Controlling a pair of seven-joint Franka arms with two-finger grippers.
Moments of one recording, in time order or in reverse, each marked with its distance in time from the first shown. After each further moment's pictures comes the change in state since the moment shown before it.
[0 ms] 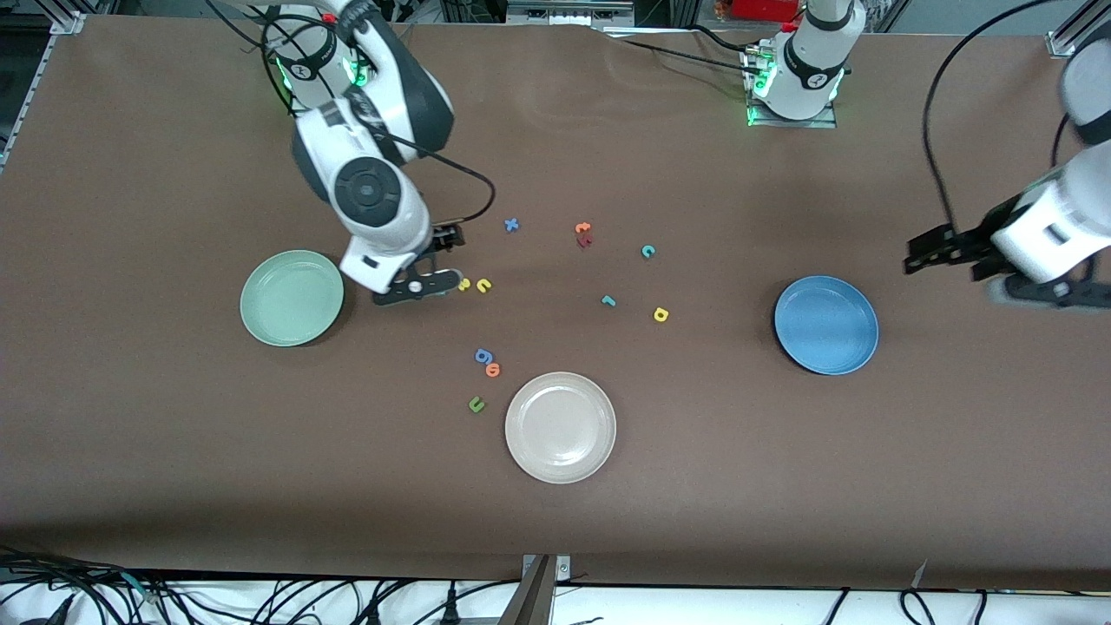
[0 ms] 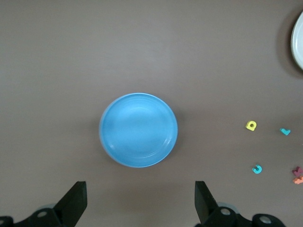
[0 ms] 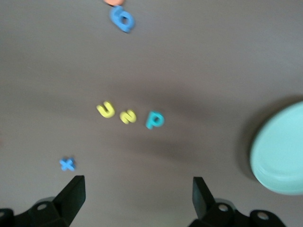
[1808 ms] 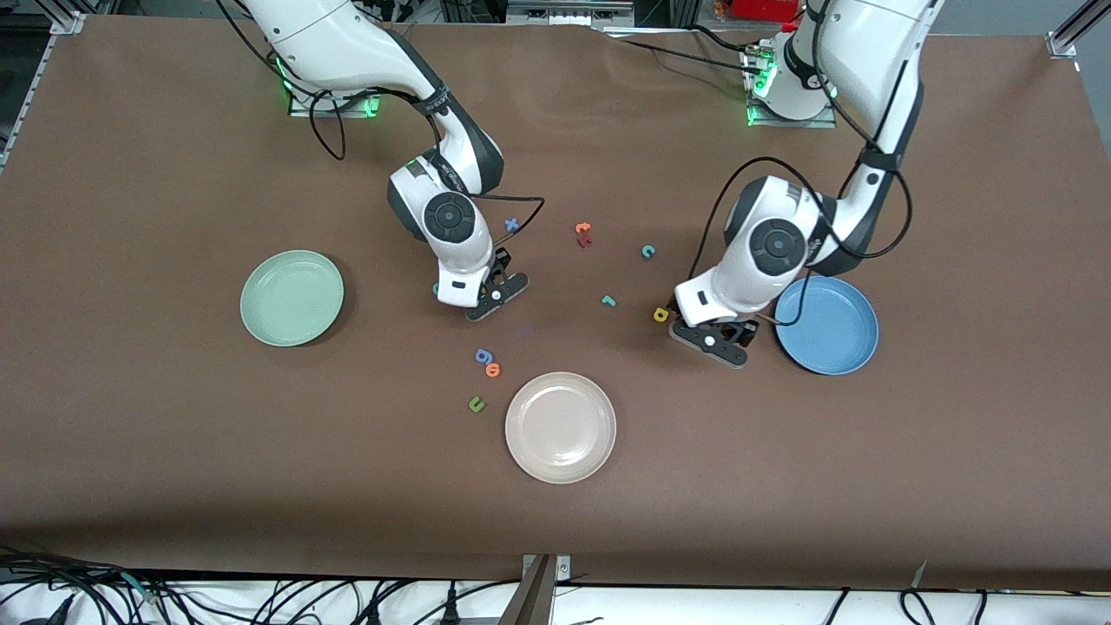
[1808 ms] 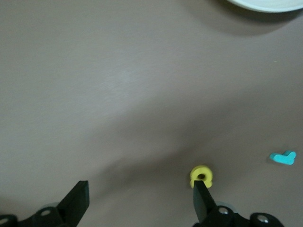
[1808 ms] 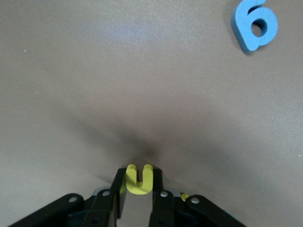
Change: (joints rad) left arm -0.385 0.343 -0.006 -0.212 0.015 0.685 0.003; right arm 0.080 0.209 -0.005 -0.166 -0.014 0.508 -0.249
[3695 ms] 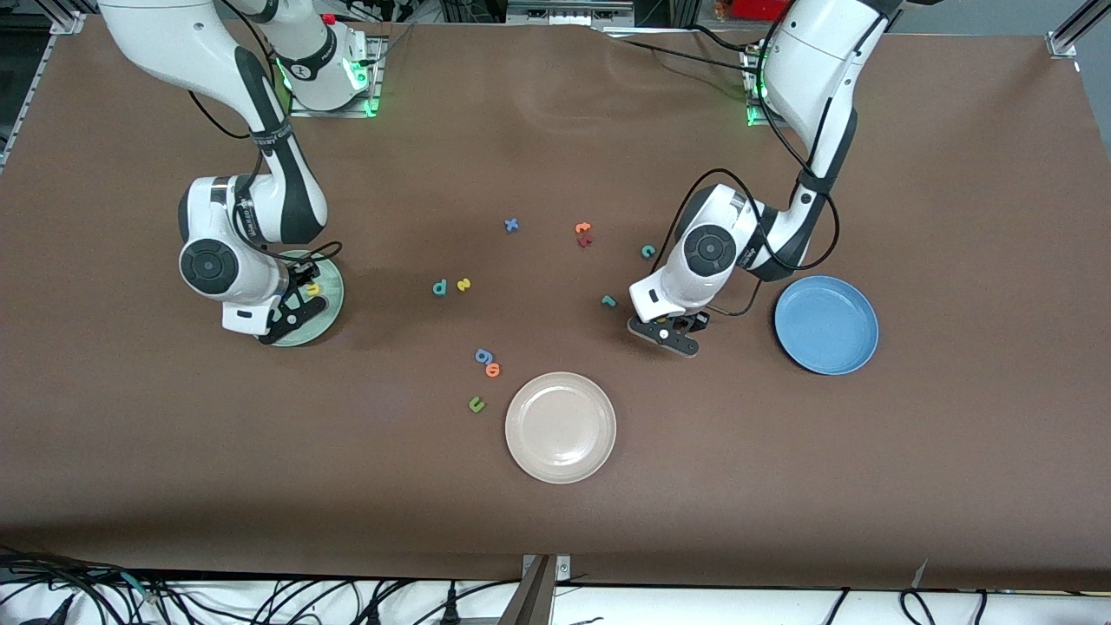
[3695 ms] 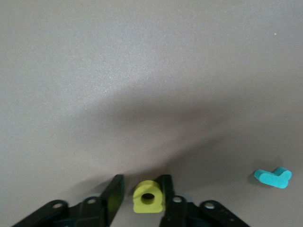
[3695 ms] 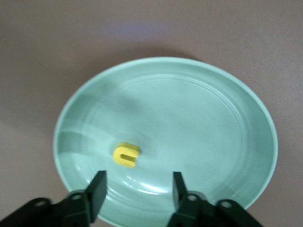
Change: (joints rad) left arm -0.099 0.112 0.010 0.020 0.002 0.041 -0.162; right arm -0.133 -0.196 -0.413 -0.199 0.034 -0.216 -0.547
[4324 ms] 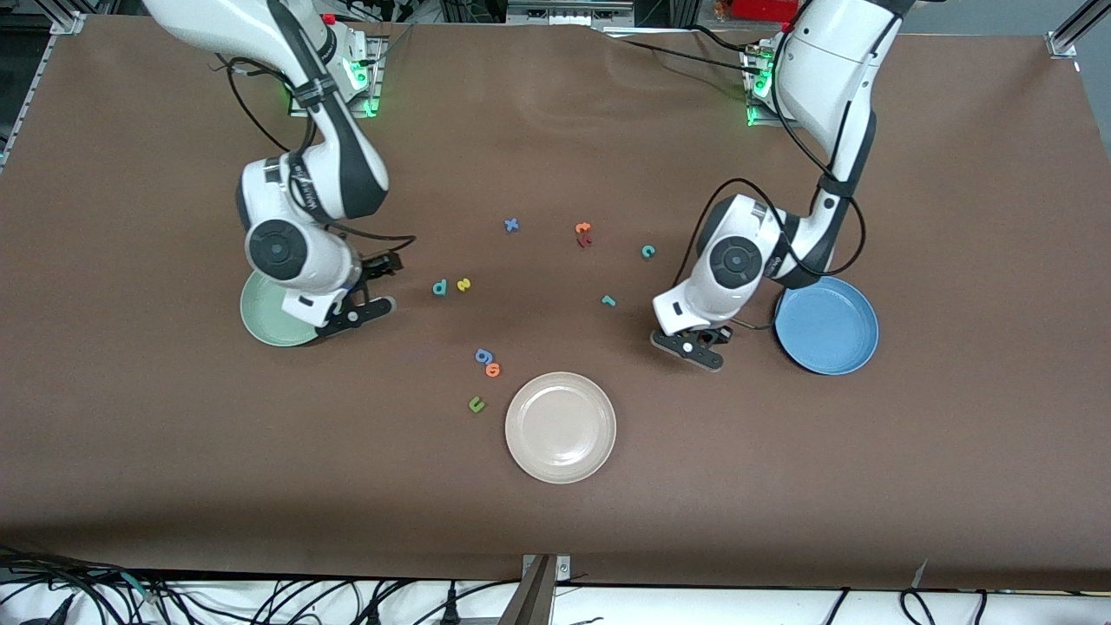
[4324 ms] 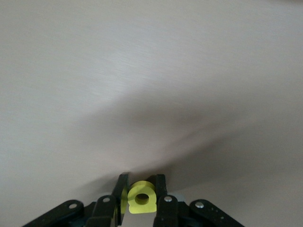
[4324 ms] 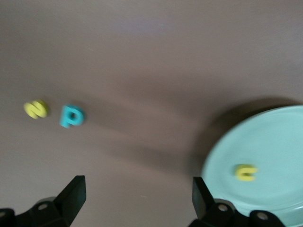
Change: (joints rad) left arm 0.004 -0.002 0.097 0.015 0.001 0.000 0.118; right arm 0.011 -0.034 0.246 0.129 0.074 -0.119 0.543
